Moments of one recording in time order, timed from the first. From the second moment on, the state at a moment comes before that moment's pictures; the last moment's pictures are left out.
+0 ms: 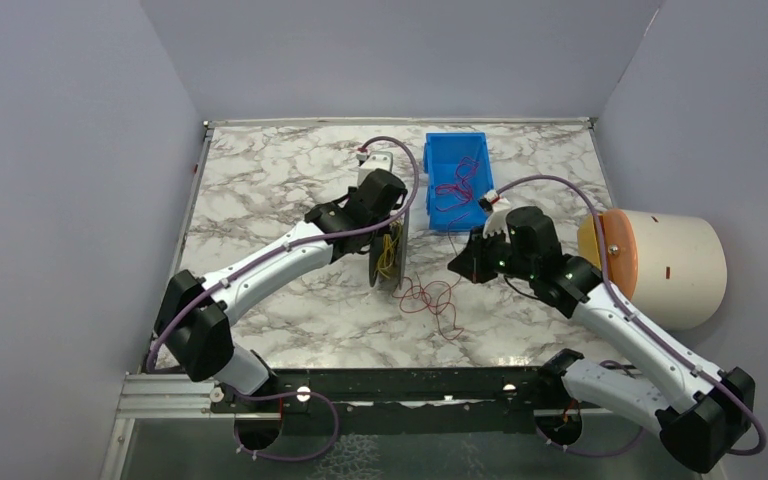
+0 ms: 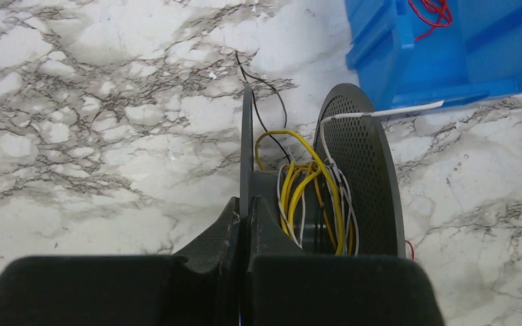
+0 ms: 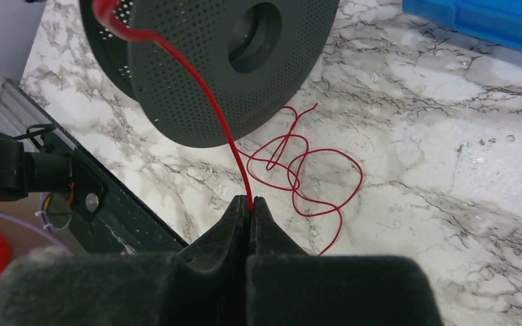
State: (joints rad) left arm -0.79 1.48 1.25 -0.52 -0.46 -0.49; right arm 0.59 0.97 0.78 -0.40 -0.25 0.37
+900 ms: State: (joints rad) left arm -0.84 1.67 1.41 -0.45 -0.49 -0.51; right arm 0.59 0.84 0.78 -0.50 -0.17 0.37
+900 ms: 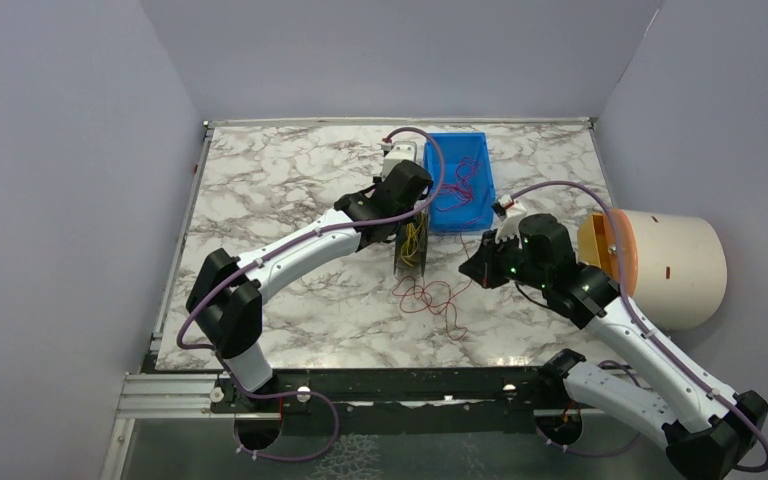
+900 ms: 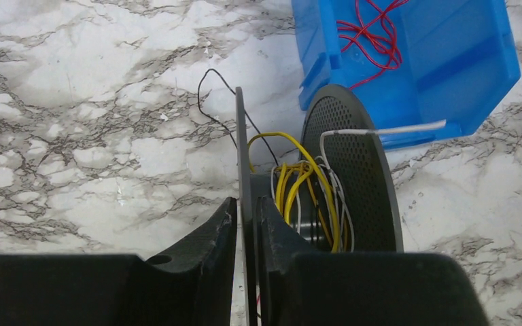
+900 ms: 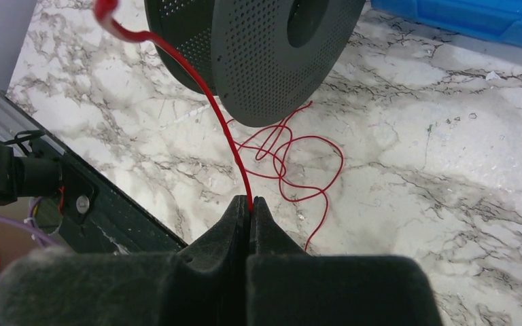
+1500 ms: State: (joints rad) left arm -0.84 1.67 1.41 -0.41 -0.49 -0.49; right arm 0.59 0.86 0.78 -0.50 -0.17 0.37
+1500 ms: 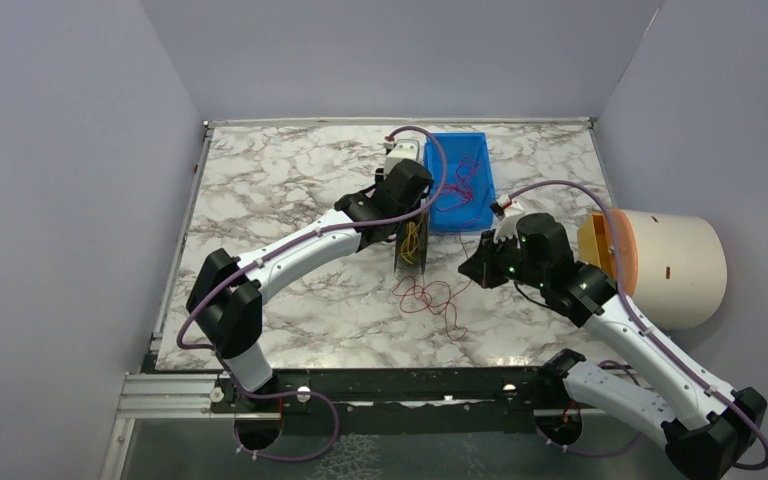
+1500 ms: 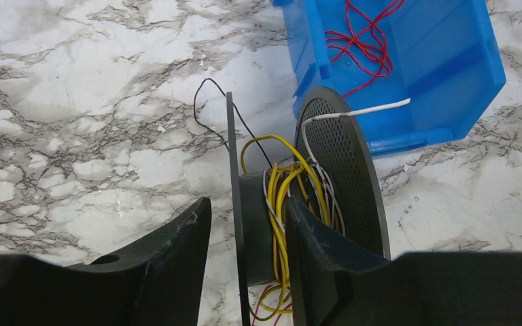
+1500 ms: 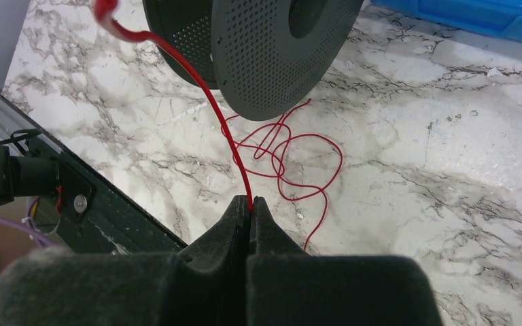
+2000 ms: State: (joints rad) left arm -0.84 1.61 1.41 -0.40 -0.45 -0.39; right arm 0.59 0.88 0.79 -0.50 -0.18 0.36
